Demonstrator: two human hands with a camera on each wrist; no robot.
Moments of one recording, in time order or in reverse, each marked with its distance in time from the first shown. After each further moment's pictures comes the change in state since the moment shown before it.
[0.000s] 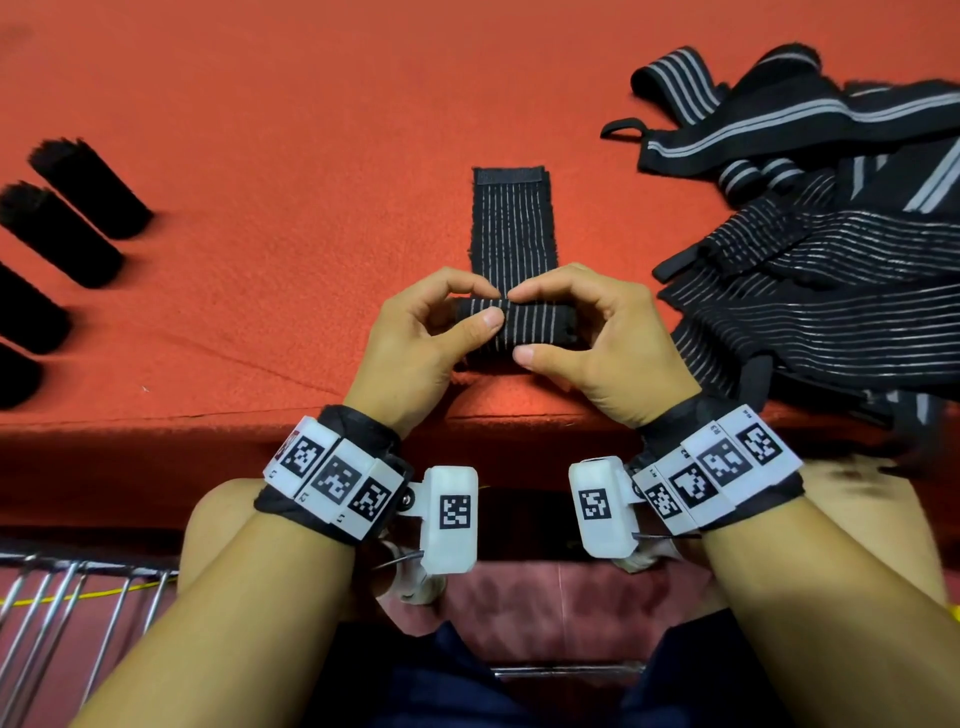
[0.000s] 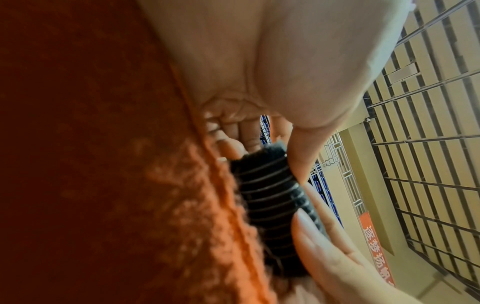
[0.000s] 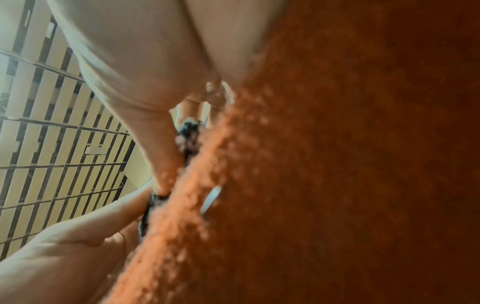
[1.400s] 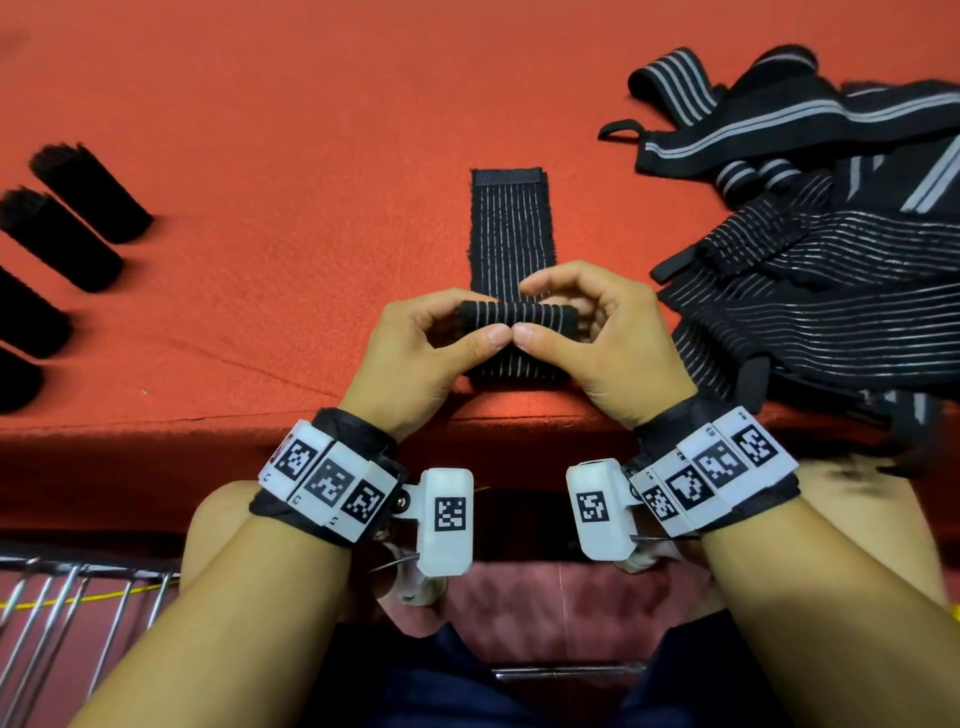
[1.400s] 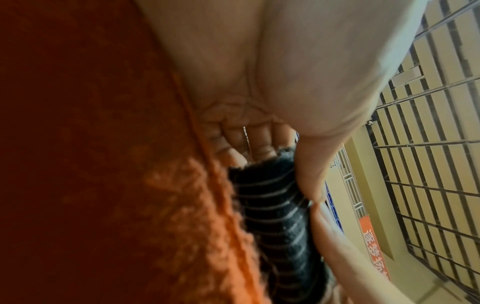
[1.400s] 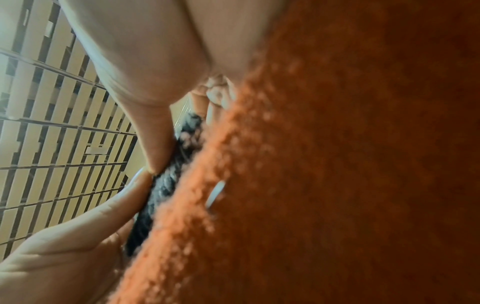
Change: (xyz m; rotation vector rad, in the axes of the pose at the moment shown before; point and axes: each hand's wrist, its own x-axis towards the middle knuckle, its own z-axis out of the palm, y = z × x) left_hand -0.005 0.007 -0.002 0.031 -0.046 -0.039; right_hand -0.001 -0.002 0.004 0.126 0.092 0.107
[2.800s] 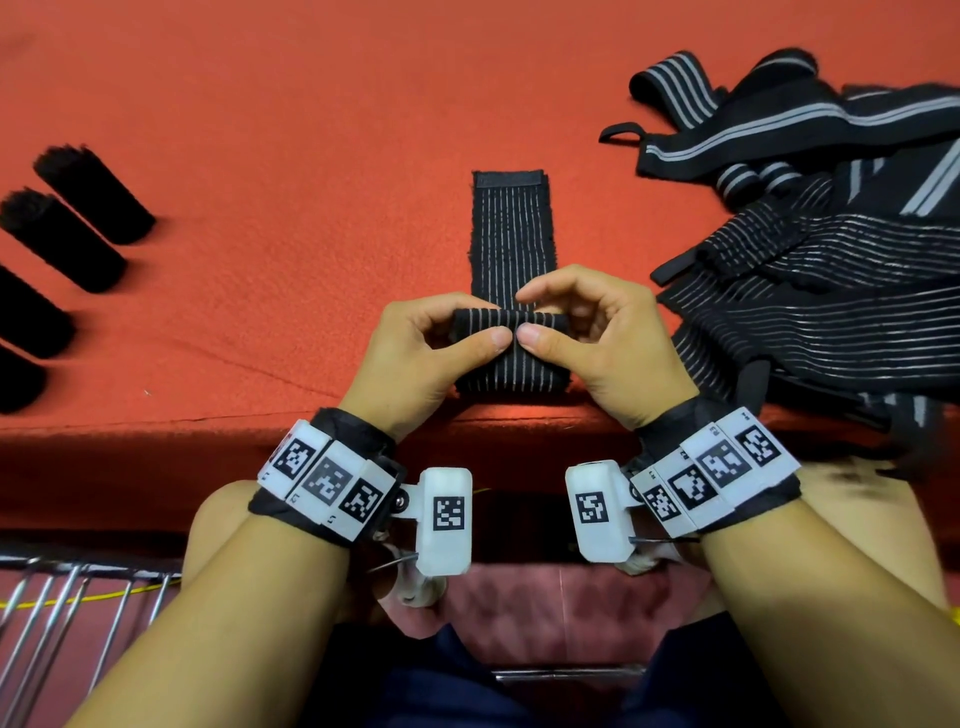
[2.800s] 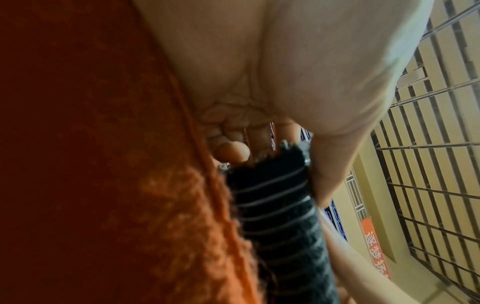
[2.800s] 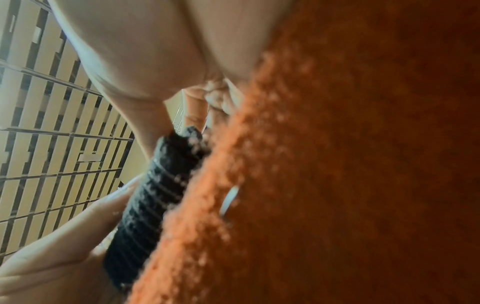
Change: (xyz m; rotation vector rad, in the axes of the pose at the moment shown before) left_hand 0.001 0.000 0.000 -0.052 -0.022 0.038; right_hand 0.001 0.000 0.000 0.055 -0.035 -0.028
